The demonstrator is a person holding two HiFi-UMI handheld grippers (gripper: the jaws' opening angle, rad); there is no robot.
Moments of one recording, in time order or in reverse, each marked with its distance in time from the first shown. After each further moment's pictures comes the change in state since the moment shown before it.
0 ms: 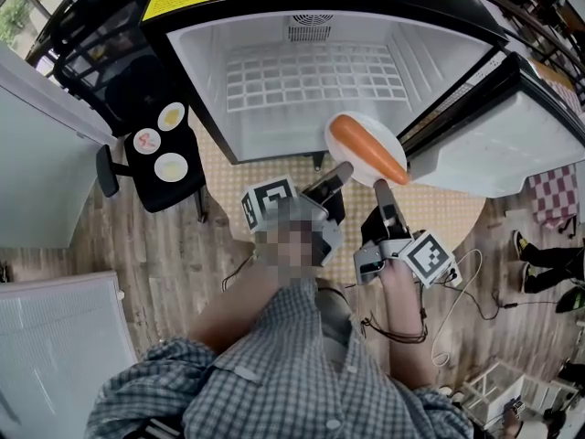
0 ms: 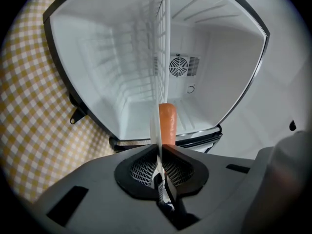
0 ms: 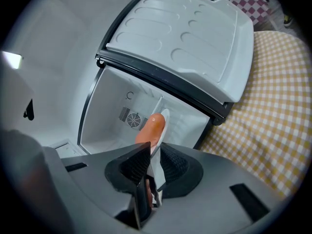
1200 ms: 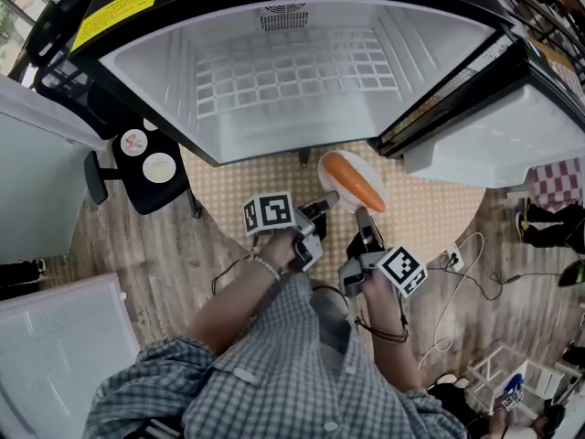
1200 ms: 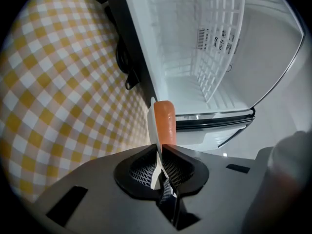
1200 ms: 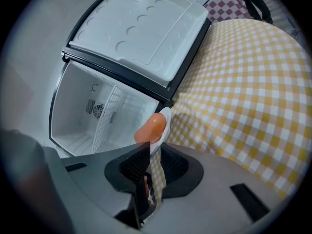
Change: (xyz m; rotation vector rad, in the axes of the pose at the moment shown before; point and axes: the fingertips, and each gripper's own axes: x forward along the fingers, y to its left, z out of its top) left arm 0.001 0.130 -0.061 -0.074 0.247 0.189; right arm -0.033 -0.123 -0.055 0.100 0.071 -0.271
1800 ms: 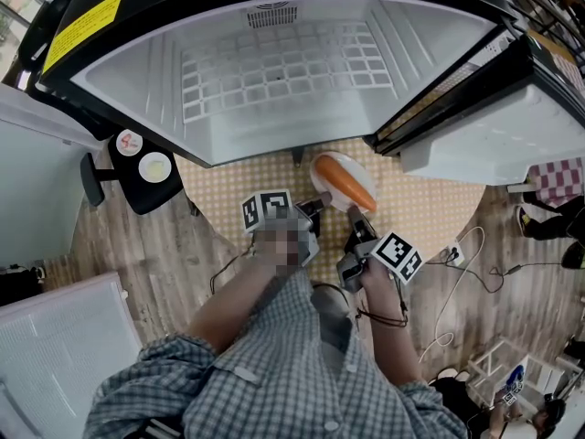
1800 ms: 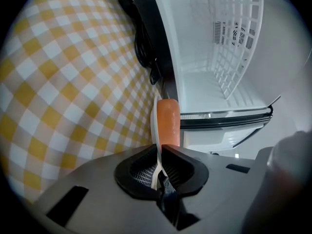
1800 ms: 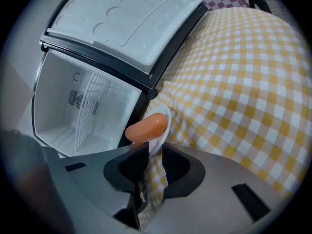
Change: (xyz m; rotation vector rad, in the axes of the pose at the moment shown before) left arm 0.011 0.041 -0.001 -0.029 0.028 0.143; right arm 0.020 -0.041 -0.011 0.014 0.141 -0.125
